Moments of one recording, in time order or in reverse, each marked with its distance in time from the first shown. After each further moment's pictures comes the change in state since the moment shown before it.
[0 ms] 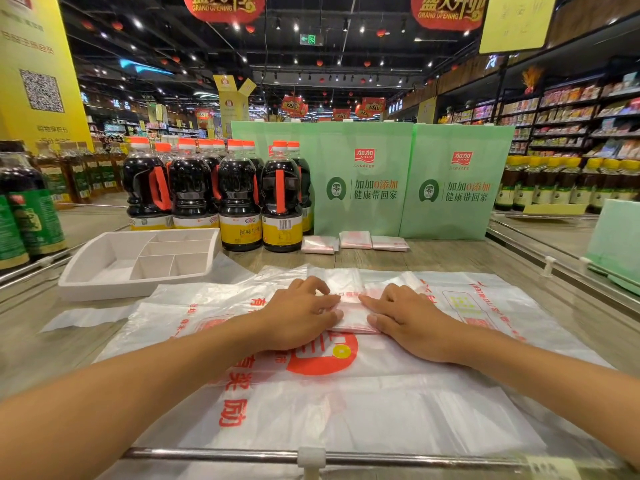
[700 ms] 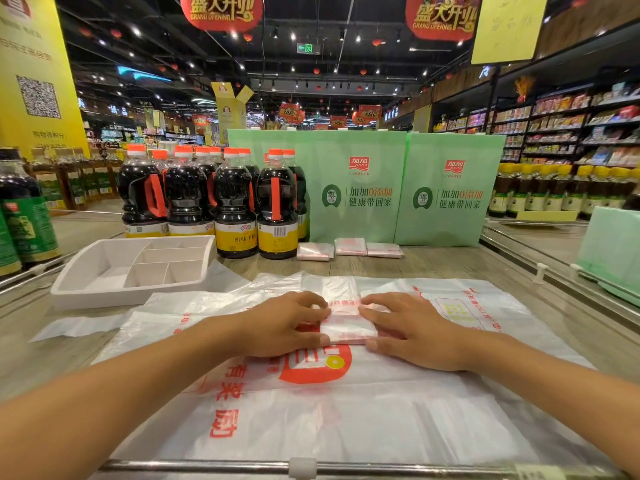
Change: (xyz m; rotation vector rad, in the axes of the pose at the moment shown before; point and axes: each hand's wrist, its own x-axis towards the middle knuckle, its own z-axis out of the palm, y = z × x) left_hand -0.010 -0.020 -0.011 0.023 -0.075 0.205; right_hand -0.013 0.017 -0.006 -0.042 -0.034 -0.139
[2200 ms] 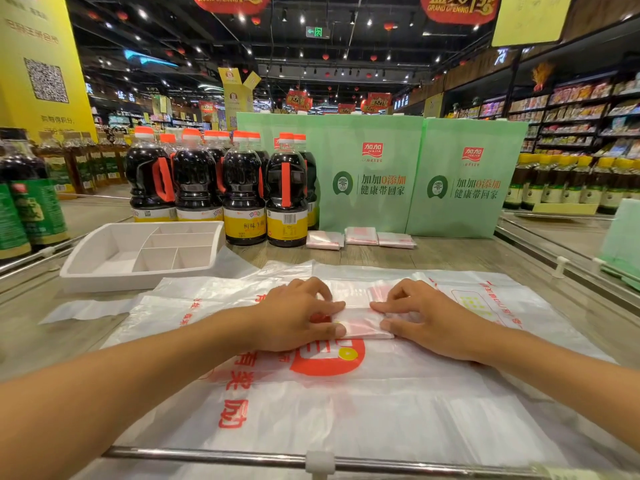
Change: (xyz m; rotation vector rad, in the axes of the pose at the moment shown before) left_hand -0.002 0.007 0.005 0.027 -0.007 -0.102; right_hand 0.003 0.002 0.003 0.271 0.139 0.060
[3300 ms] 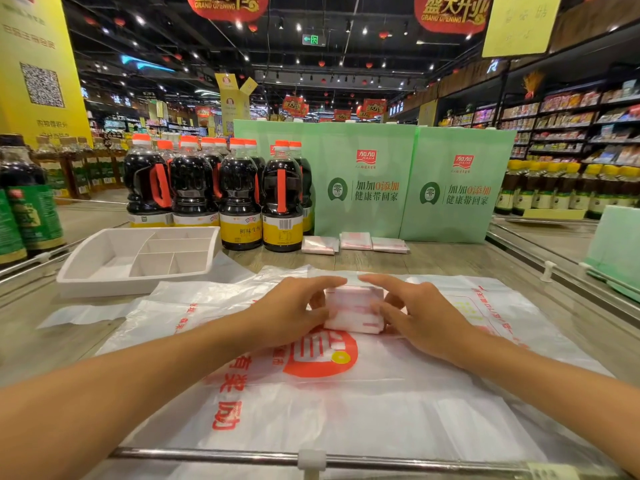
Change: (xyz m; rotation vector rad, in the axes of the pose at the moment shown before) left_hand 0.003 0.008 -0.001 -0.312 0.335 0.042; right_hand 0.000 -0.024 0.001 0.014 0.260 -0.063
